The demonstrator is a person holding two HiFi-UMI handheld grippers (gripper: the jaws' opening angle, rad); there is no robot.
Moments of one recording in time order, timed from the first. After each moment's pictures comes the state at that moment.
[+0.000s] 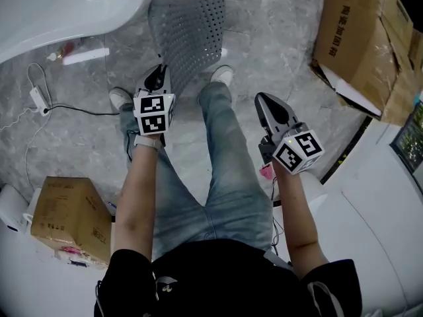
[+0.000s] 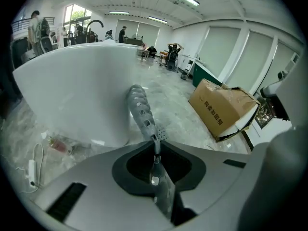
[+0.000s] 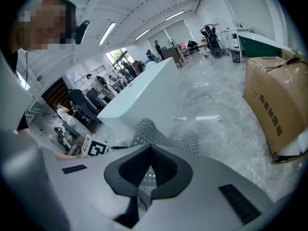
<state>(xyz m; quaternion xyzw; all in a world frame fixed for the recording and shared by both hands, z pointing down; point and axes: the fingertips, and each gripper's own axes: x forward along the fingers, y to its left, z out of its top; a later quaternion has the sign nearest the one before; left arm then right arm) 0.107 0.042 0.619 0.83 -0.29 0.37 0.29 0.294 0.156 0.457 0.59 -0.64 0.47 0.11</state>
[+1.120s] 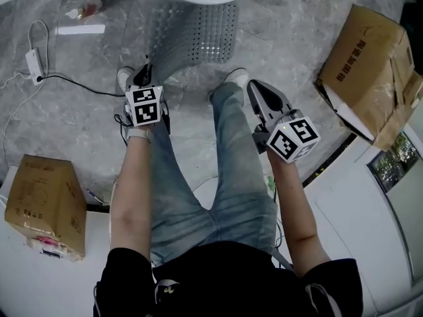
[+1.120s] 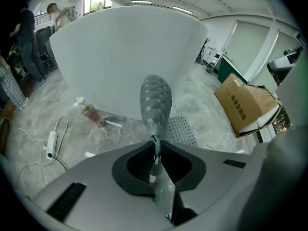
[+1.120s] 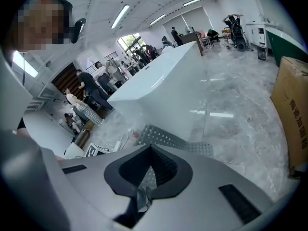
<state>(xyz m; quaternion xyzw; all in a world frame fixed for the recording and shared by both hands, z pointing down) -0.096 0.030 0.707 0.75 -0.37 0.42 0.35 0.137 0.061 0.510 0.51 -0.69 0.48 0.17</state>
